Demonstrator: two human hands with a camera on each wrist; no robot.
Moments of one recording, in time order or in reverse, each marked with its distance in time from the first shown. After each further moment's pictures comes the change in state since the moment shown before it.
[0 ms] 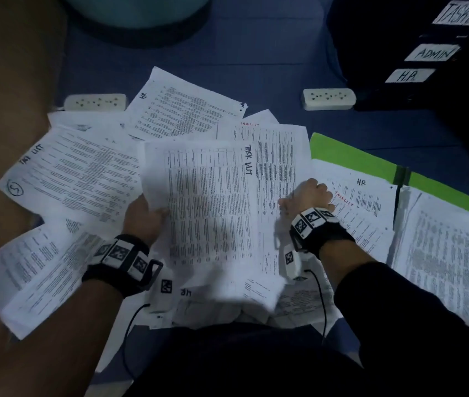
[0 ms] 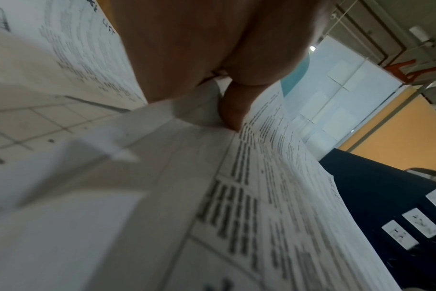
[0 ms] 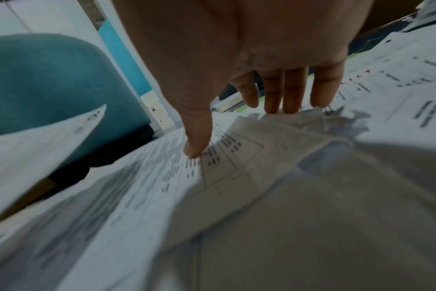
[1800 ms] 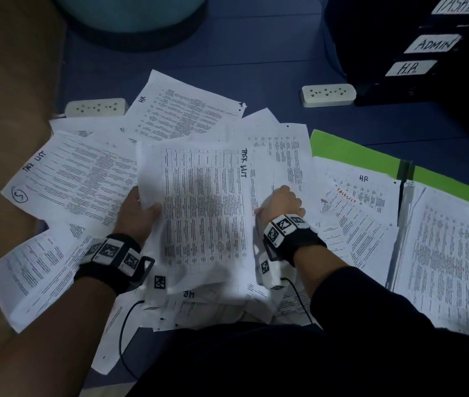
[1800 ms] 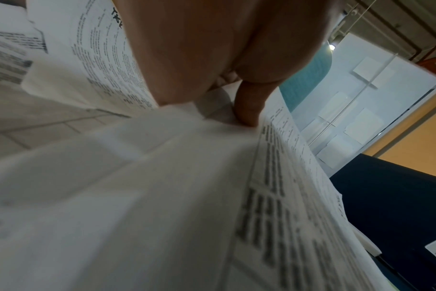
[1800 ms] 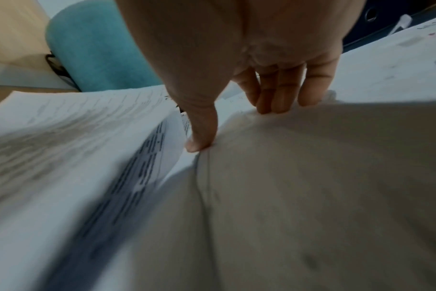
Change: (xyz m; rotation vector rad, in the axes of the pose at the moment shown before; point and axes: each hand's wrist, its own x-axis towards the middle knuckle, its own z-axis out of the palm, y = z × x) left_hand 0.011 -0.008 -0.012 -0.126 -0.059 -0.037; right_hand -0.026 -0.029 0.040 0.061 -0.048 -0.053
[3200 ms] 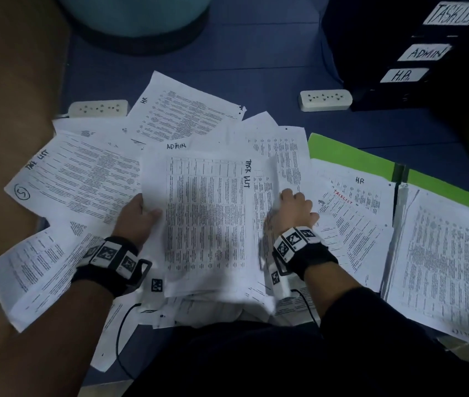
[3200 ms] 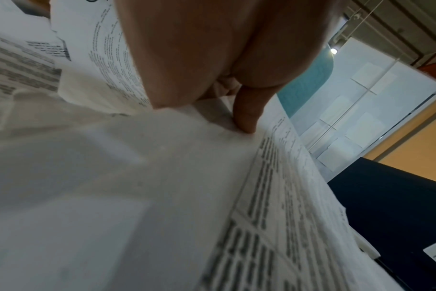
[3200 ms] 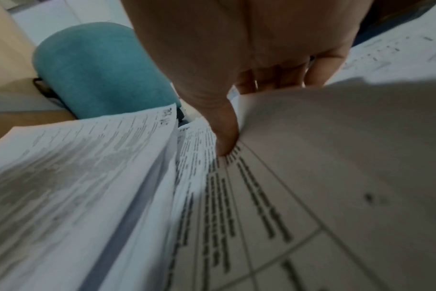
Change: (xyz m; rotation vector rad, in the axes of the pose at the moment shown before) left_hand -0.017 0.004 -0.006 0.031 -0.061 0.006; right_hand -0.024 0.027 -0.016 -0.143 0.138 -0.182
